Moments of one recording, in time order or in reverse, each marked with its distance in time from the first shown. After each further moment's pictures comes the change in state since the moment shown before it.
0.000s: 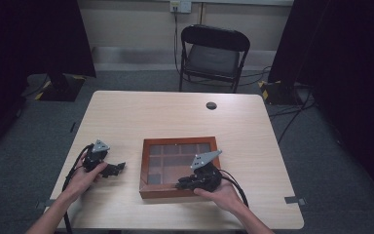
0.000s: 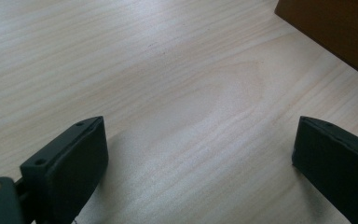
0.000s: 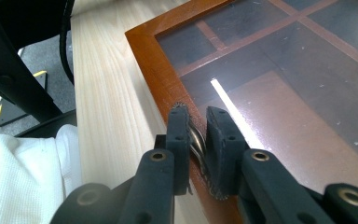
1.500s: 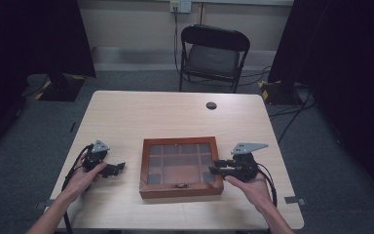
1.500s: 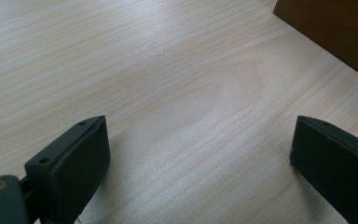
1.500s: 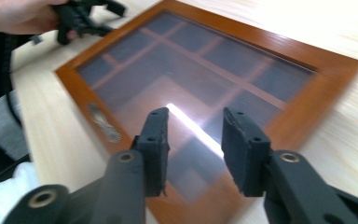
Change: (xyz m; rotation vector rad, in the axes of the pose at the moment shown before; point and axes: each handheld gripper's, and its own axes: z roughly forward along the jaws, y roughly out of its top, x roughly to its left) left arm 0.000 -0.001 -0.001 -0.003 0.002 0.005; right arm -0.031 -0.028 -0.084 -0.158 -0.209 0.192
